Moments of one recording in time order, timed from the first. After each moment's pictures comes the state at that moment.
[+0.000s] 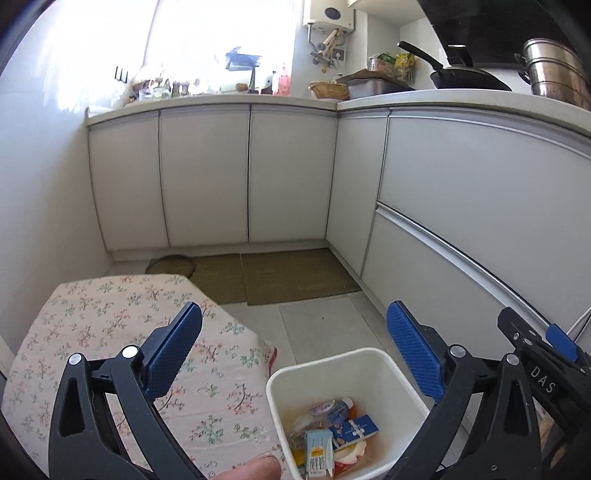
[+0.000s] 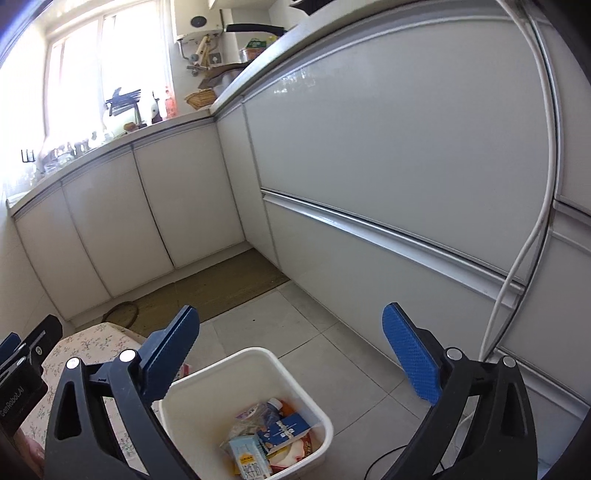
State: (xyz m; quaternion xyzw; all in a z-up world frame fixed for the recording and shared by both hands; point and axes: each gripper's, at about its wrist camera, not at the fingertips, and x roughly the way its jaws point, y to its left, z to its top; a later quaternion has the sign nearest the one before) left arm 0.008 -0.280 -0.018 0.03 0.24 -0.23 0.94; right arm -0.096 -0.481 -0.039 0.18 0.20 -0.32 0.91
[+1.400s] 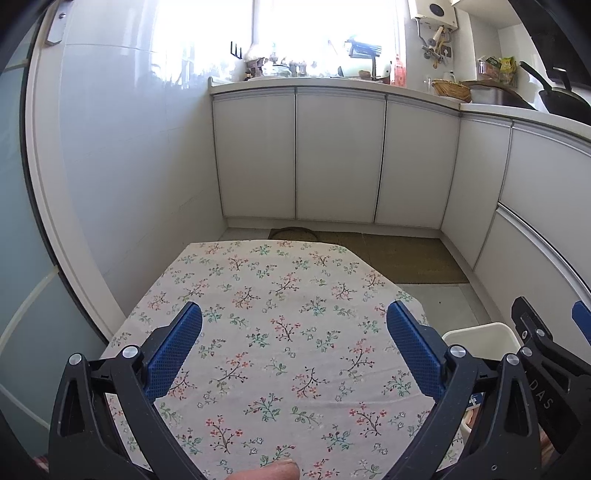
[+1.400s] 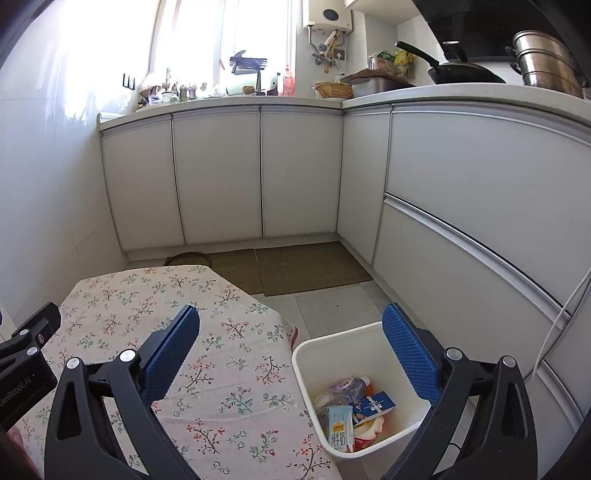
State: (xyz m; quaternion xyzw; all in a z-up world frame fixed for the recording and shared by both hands) left arm 0.006 -0.080 -0.007 0.02 0.27 -0.04 0.96; right arm -0.033 -0.264 -0.025 0.06 0.23 -0.20 0.95
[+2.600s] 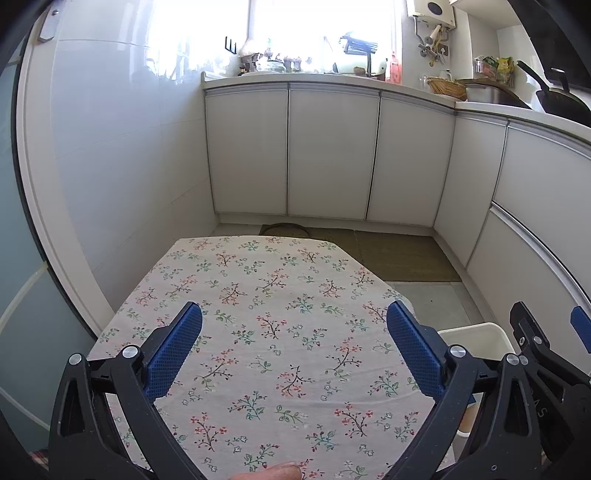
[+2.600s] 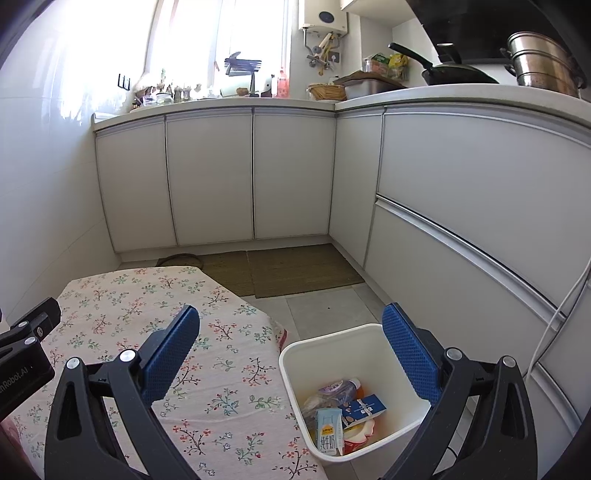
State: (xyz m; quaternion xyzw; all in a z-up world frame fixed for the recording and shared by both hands) left arm 0.012 -0.091 -0.010 0.02 0.28 -0.05 0.96; right arm -0.037 -0.266 -0.029 0.05 0.23 -0.21 0.95
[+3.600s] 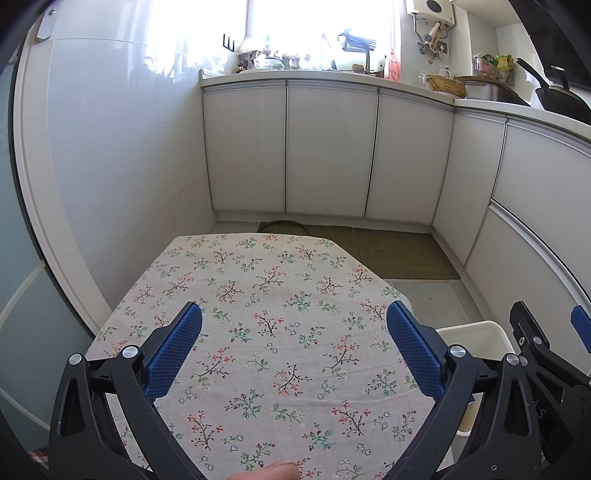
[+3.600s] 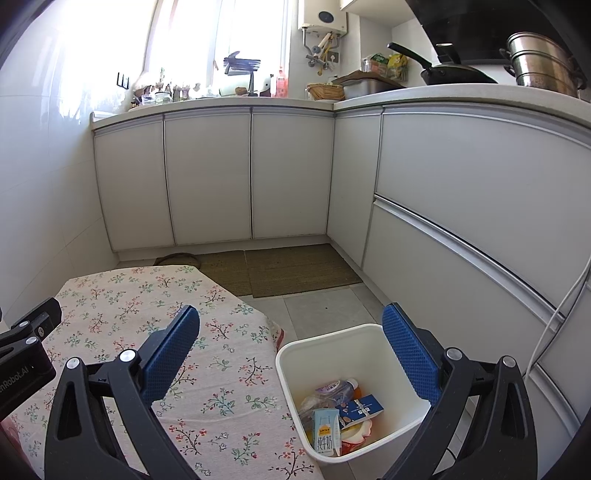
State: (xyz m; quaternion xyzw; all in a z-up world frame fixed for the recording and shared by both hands) left arm 0.014 -0.094 -0.012 0.02 0.28 -0.05 0.96; right arm -0.036 -0.267 -0.029 0.05 0.23 -0.22 0.95
